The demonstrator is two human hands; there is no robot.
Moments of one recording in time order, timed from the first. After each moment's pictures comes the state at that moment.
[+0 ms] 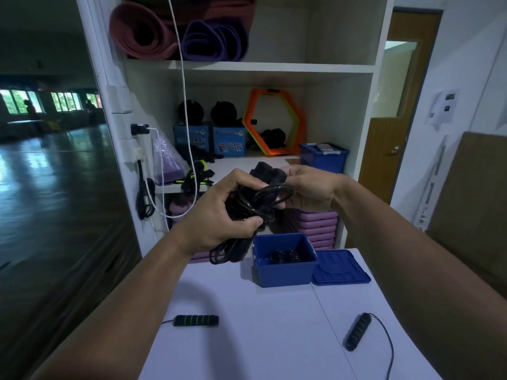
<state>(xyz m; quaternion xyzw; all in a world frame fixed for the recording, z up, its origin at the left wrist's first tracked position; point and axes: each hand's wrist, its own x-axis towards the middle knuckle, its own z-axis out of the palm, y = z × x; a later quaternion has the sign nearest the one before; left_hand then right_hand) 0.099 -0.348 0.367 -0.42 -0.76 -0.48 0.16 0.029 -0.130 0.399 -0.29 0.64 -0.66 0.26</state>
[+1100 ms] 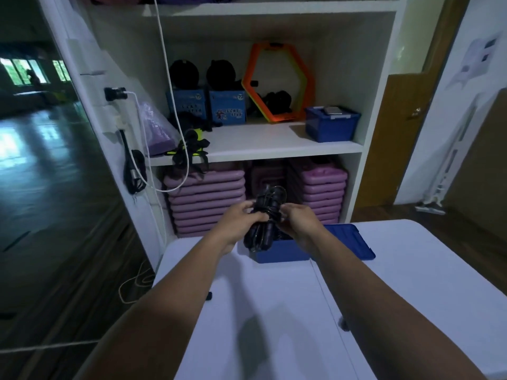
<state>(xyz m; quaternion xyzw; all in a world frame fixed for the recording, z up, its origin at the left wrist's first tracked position) -0.031 -0.271 0.231 -0.04 -0.77 -0.63 -0.07 -0.043 -0.110 0.219 0.07 0.65 -0.75 0.05</state>
